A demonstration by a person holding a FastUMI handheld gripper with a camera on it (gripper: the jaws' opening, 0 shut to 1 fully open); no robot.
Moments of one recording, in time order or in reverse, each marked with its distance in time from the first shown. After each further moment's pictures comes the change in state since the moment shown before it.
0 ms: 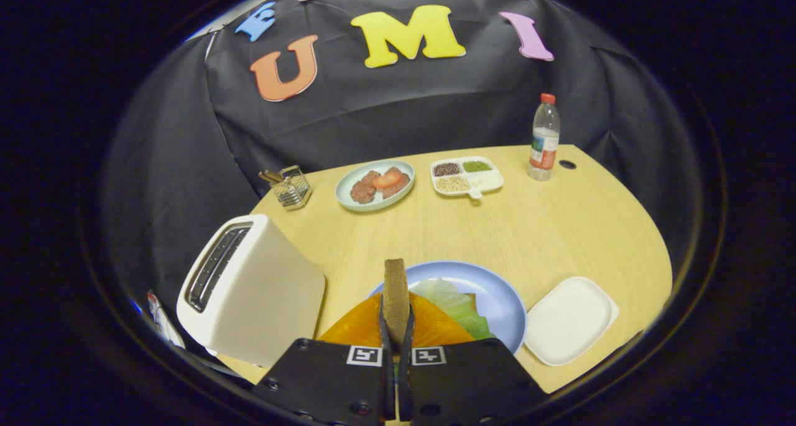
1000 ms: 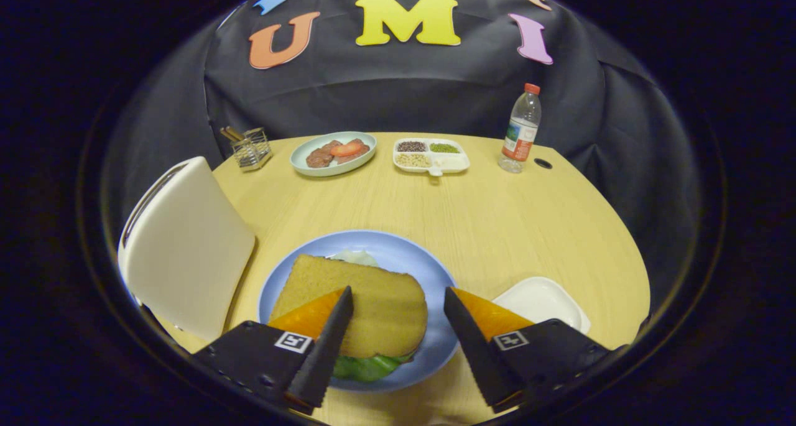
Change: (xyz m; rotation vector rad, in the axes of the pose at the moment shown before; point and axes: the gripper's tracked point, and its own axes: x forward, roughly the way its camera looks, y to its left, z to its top) arm 0.021 -0.068 -0.025 -0.142 0.017 -0.160
